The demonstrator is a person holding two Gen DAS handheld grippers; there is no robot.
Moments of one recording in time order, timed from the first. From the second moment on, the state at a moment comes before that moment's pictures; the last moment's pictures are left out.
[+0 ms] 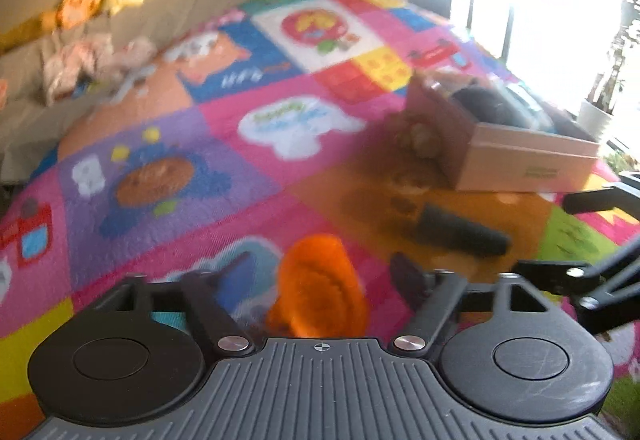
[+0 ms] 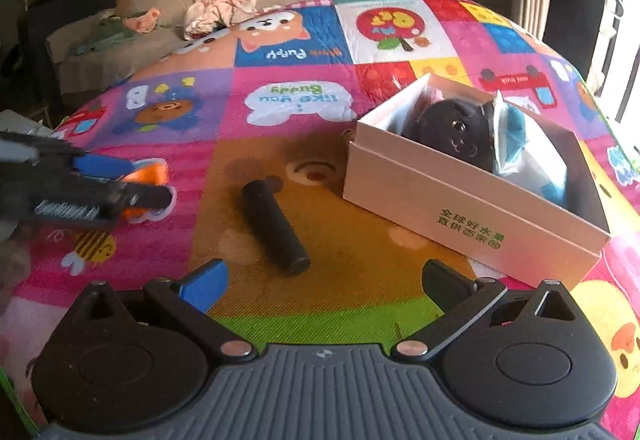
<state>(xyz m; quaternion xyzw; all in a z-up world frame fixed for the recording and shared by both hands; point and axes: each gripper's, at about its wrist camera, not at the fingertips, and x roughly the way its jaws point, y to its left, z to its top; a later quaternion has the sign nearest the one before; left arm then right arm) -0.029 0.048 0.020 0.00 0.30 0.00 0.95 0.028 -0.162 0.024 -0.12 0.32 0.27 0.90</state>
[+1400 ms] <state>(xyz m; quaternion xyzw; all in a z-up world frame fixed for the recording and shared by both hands) -0.083 0.093 0.030 -0.05 0.30 0.06 0.95 0.020 -0.150 0.035 -0.10 0.32 0.33 0.89</state>
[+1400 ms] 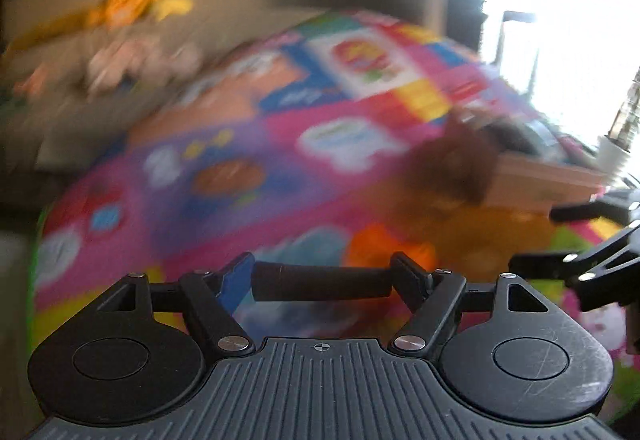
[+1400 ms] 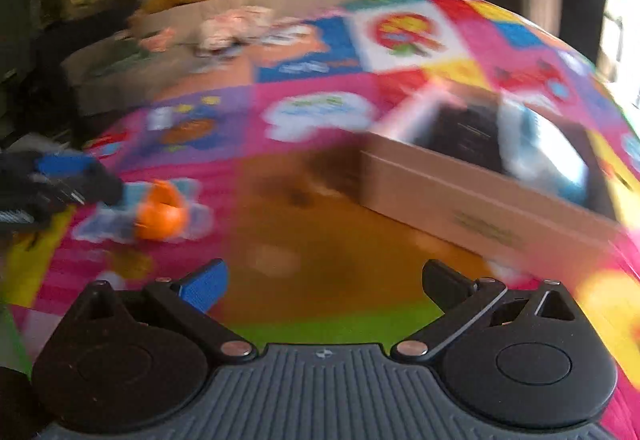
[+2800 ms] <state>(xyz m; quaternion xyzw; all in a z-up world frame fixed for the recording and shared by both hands) -0.050 0.001 0.069 0.08 0.24 -0.06 0.96 -0.006 -0.254 0.085 -0.07 0.31 0.28 0.91</state>
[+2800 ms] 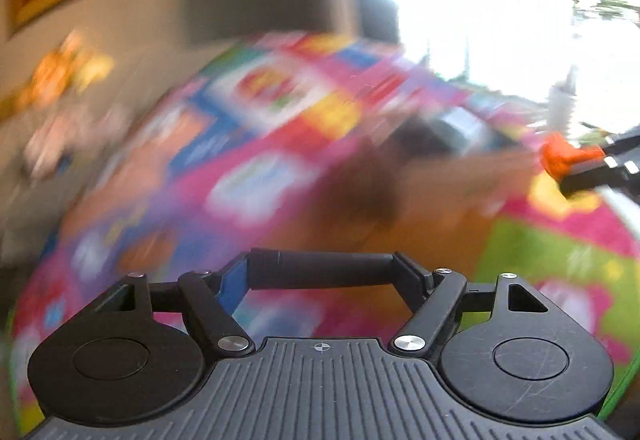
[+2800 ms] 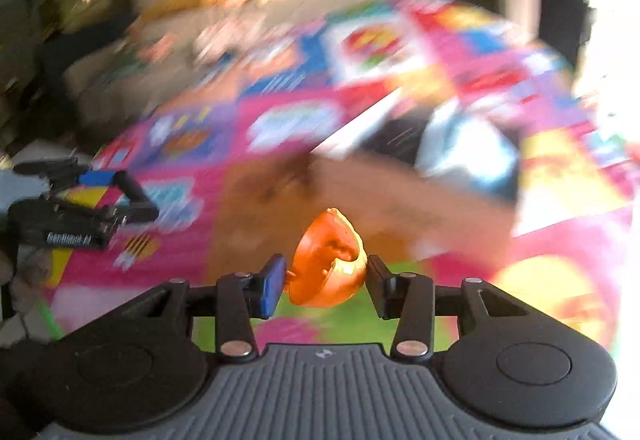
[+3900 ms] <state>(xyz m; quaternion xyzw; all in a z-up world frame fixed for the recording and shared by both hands) 0.010 0.000 0.016 0.03 0.33 -0.03 0.94 0.097 -0.302 0.110 0.04 0.28 0.18 0.94</state>
